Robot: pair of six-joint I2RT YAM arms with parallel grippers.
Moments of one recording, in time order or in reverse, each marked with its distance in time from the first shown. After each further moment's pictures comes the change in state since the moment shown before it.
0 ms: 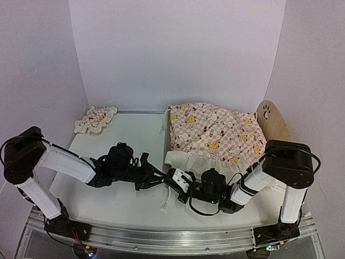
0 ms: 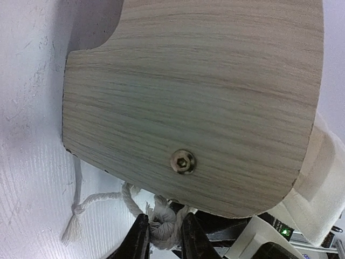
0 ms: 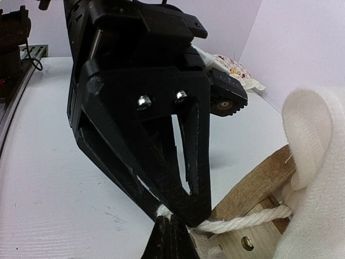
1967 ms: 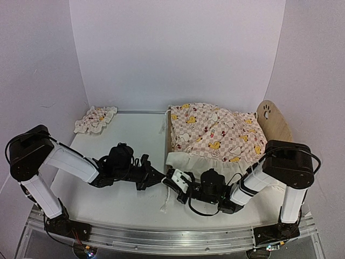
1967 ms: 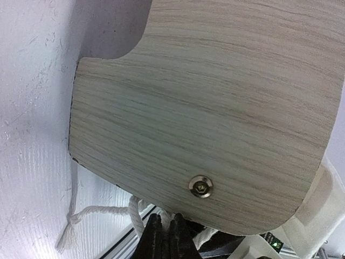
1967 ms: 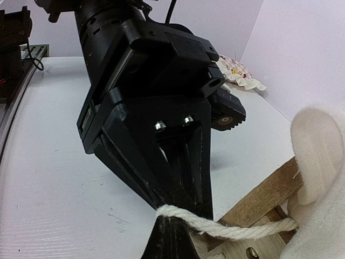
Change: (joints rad) left arm 0.030 0.067 -0.003 0.085 0.048 -0.095; right arm 0.002 0.000 0.006 -0.011 0.010 0.002
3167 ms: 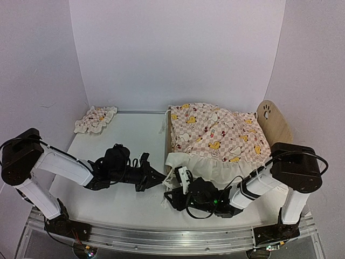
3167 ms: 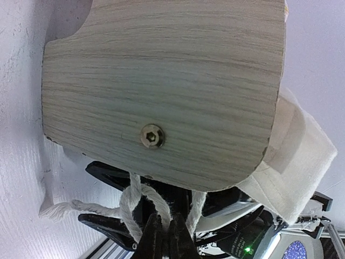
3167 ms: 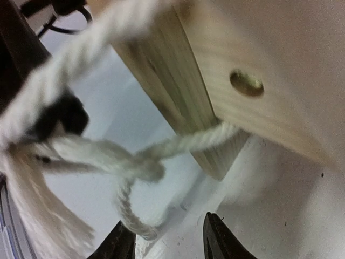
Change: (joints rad) left arm -0.043 -0.087 -0.042 0.019 -0.016 0.062; right arm 0.108 -0.061 0.049 -0.469 0.220 0.868
